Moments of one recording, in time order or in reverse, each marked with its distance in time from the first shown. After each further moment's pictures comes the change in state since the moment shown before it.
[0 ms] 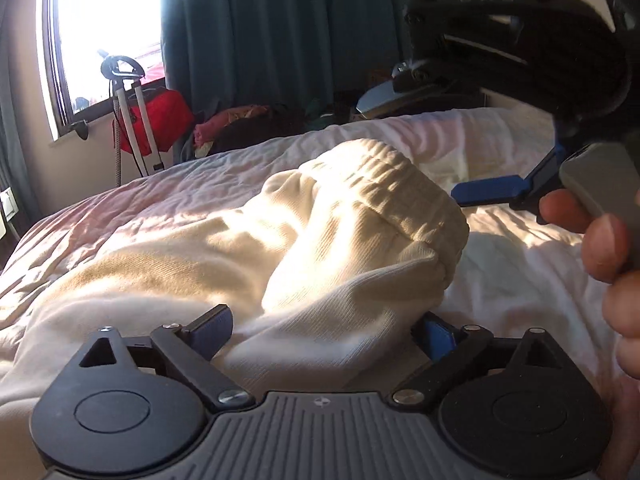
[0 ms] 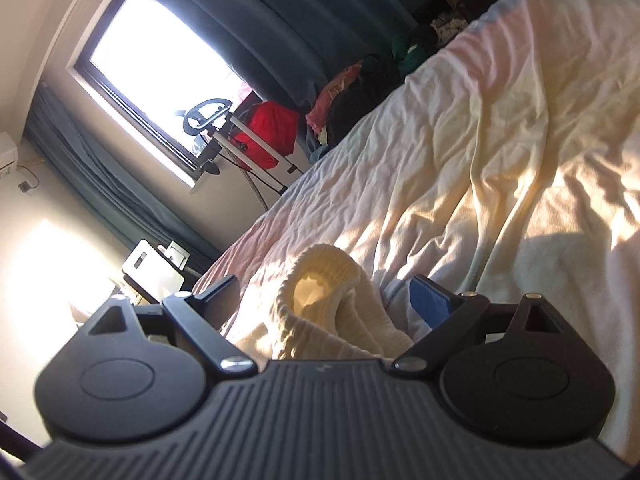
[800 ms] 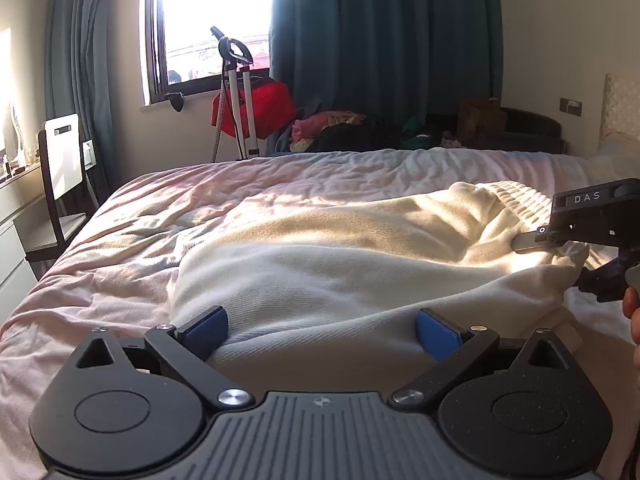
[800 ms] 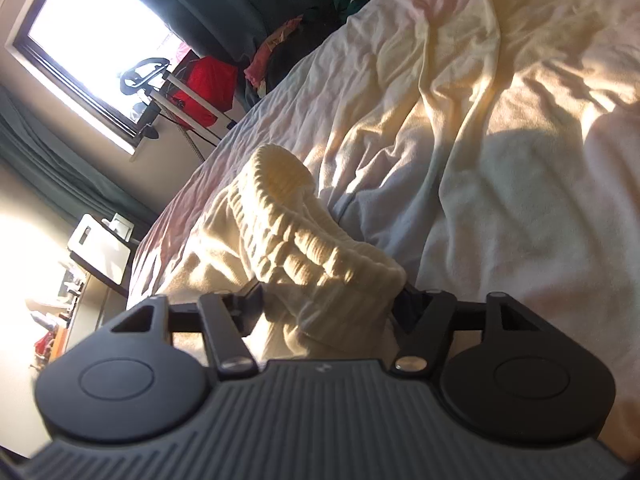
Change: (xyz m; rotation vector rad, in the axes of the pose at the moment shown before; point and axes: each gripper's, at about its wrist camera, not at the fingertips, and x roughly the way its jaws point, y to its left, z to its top) left arm -0.077 0.096 -0.042 -0.195 -0.035 0.158; right arm 0.021 0.004 -0.047 0.011 0.078 -0.185
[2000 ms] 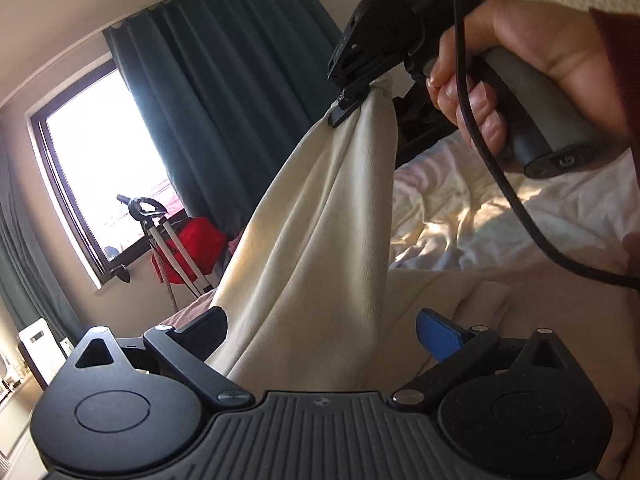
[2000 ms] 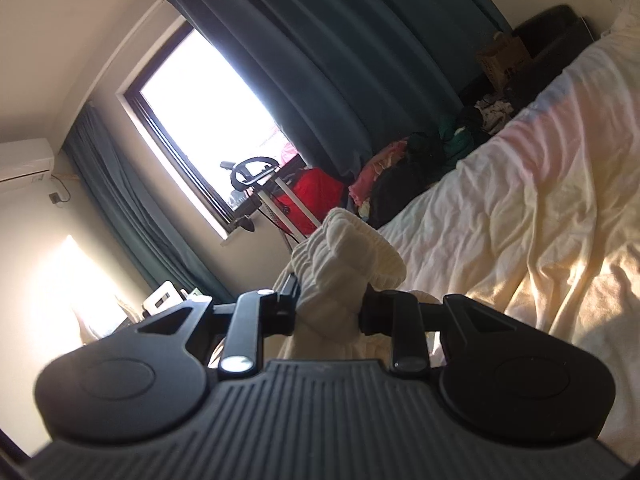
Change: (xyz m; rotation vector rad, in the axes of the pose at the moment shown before) left arm -0.041 -0.088 -0.043 0.562 -0.296 -0.044; right arm -0.055 0.047 0.049 -0.126 -0.333 0.262
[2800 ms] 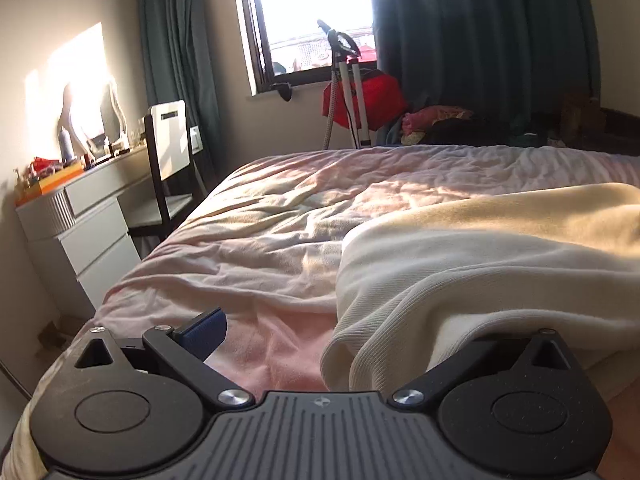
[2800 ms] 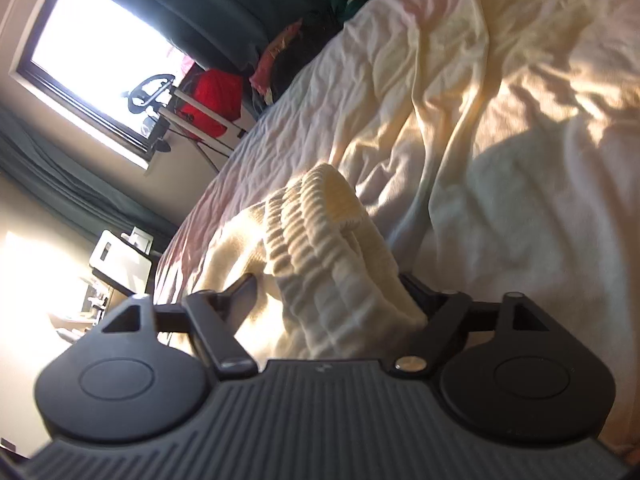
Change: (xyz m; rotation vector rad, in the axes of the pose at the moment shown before) left arm 0.010 0.120 -0.056 -0.608 0.428 0.363; right arm 0.012 -0.072 -0.054 0.247 0.373 -0.217
